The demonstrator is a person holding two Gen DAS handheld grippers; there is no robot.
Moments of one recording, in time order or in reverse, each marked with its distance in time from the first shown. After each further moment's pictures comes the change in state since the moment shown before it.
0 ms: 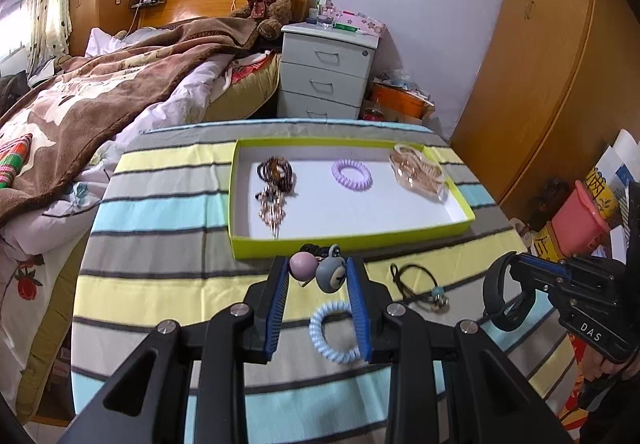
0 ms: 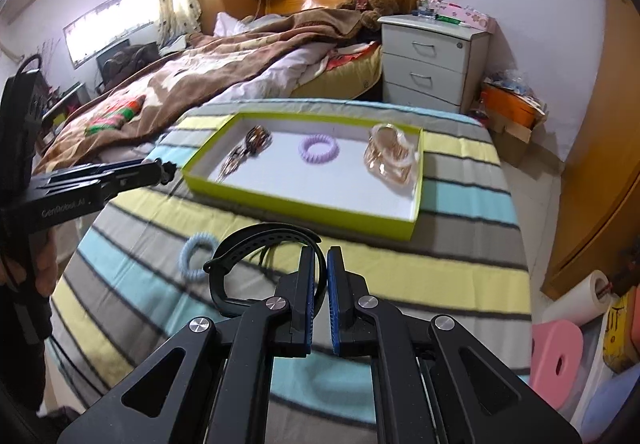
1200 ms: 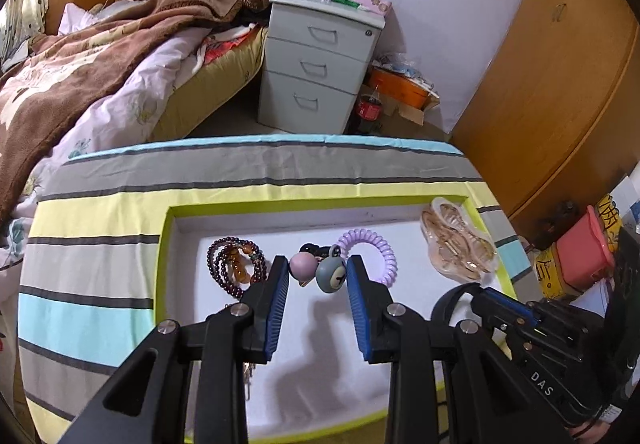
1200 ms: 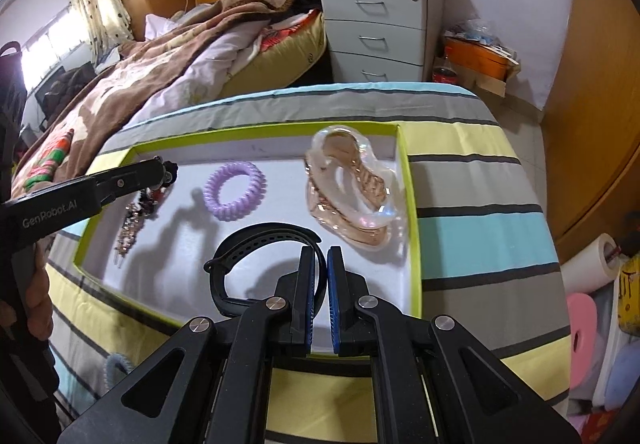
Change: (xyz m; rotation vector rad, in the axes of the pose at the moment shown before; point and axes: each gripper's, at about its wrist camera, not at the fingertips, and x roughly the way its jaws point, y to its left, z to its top) left arm 0.133 0.004 0.084 -0.032 0.114 -0.063; right arm 0.112 -0.046 0.054 0.190 0.105 -0.116
